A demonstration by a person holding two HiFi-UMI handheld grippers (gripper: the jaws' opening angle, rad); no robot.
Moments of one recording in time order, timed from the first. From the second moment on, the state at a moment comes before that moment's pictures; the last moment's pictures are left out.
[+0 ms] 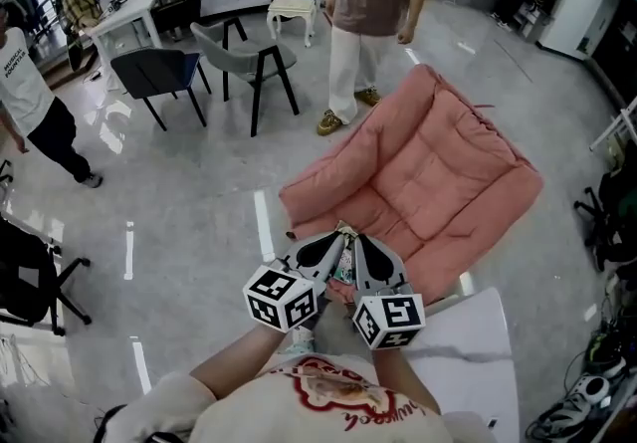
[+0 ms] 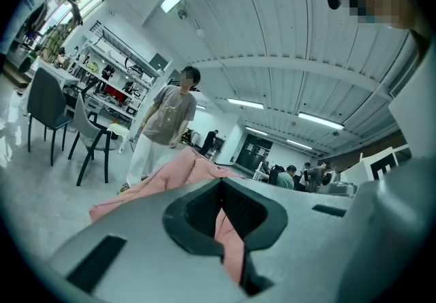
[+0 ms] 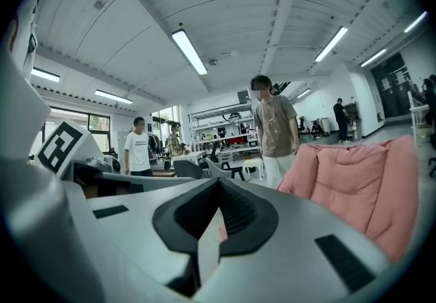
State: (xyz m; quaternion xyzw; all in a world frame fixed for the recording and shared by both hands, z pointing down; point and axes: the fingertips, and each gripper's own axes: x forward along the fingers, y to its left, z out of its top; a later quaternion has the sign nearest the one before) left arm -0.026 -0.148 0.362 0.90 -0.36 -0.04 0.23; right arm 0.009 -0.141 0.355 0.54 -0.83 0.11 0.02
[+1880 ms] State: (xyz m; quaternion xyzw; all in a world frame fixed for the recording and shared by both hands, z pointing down) left arm -0.023 0.250 0.337 0.87 -0.43 -0.10 0.21; right arm 0.018 0.250 0.330 0.47 -0.88 0.09 0.01
